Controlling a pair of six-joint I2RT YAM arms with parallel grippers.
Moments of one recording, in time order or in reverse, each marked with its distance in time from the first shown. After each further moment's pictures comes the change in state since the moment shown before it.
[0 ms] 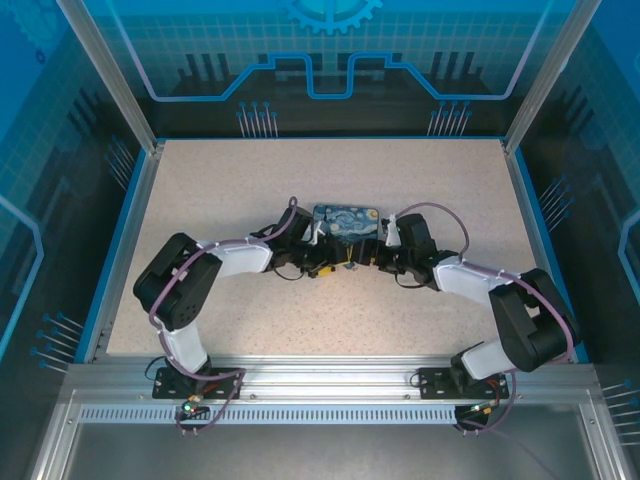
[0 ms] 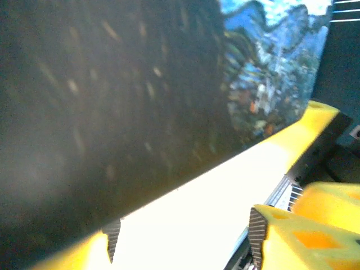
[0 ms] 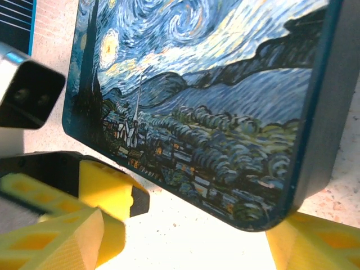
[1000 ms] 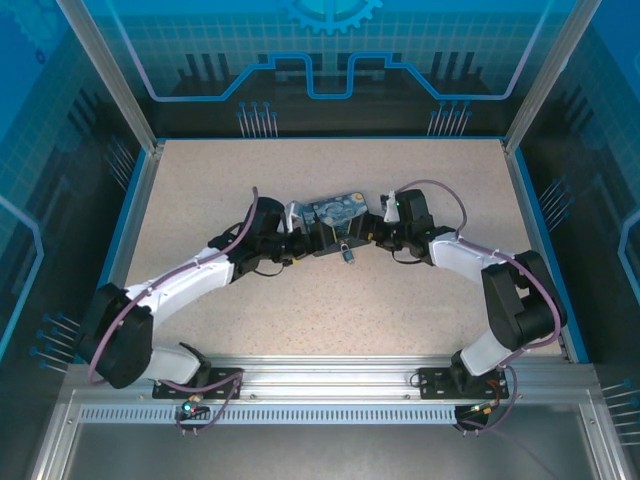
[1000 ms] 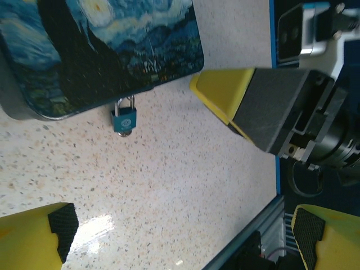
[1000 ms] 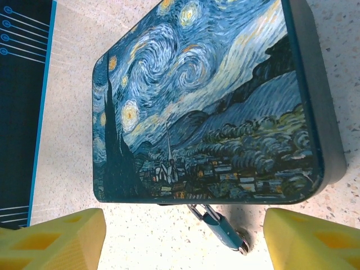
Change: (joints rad) left arm 0.032 -0.420 -0.066 -0.168 -0.214 0.027; right arm -0.052 0.116 0.209 -0.071 -0.027 -0.015
